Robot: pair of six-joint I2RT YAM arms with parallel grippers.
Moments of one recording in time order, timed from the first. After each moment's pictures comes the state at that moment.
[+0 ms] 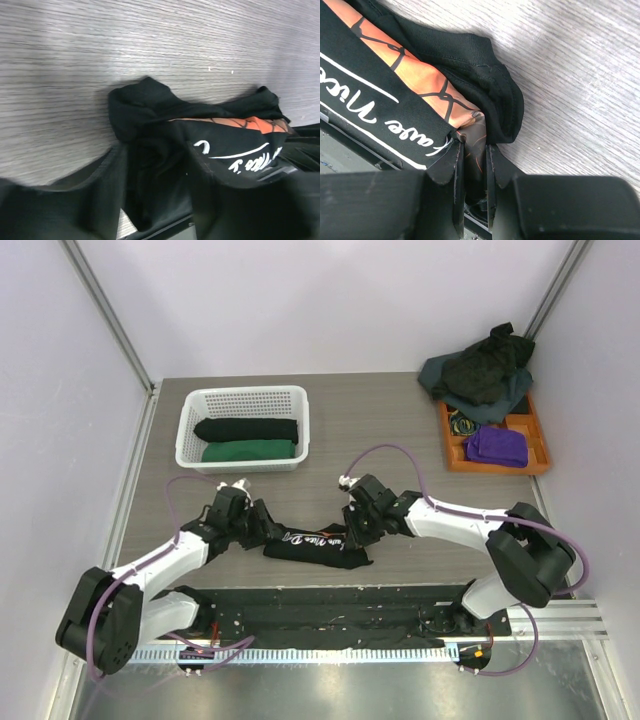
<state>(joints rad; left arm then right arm) -0.44 1.11 0.42 -0.17 0.18 -0.78 0.79 1.49 0.79 -0.35 -0.15 0.42</state>
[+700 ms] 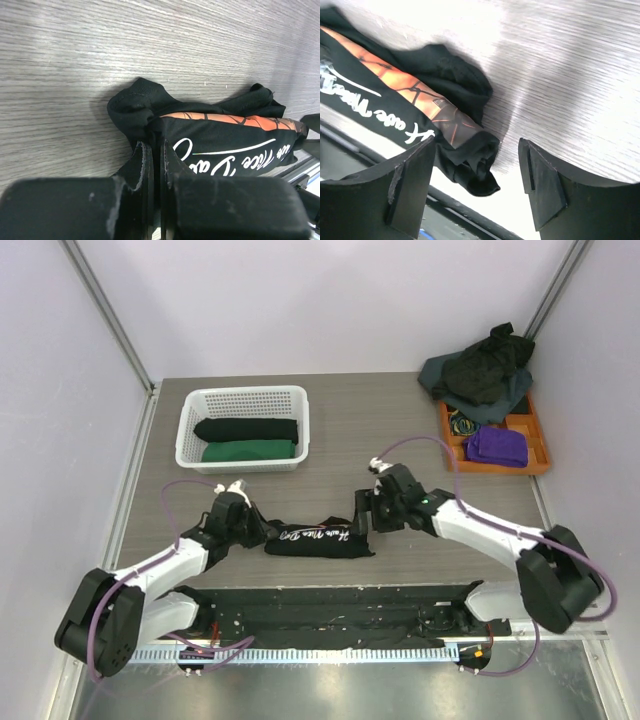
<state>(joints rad) -0.44 1.11 0.33 0.00 0.15 -0.82 0.65 1.35 0.74 -0.33 -0.13 0.48</state>
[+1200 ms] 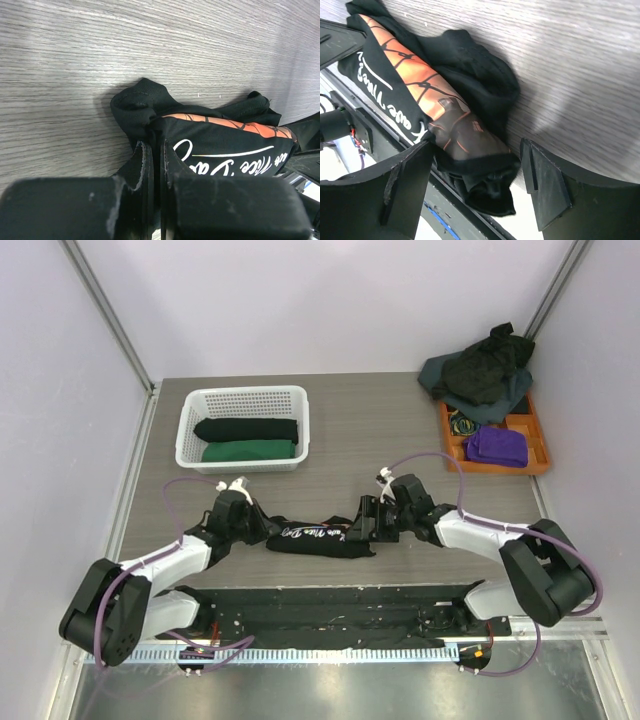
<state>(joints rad) -0.44 1.17 0.33 0.09 0.15 -0.82 0.55 1.36 0.52 -0.01 -0.41 0.63</state>
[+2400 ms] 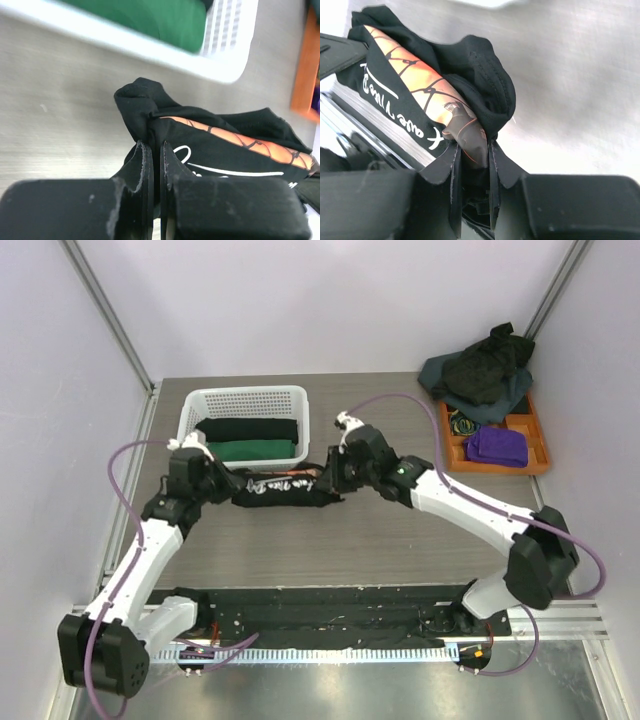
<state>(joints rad) -0.21 0.96 0.68 -0.35 0.11 -0.69 0.76 1.43 1.08 -0.30 -0.08 0.58</state>
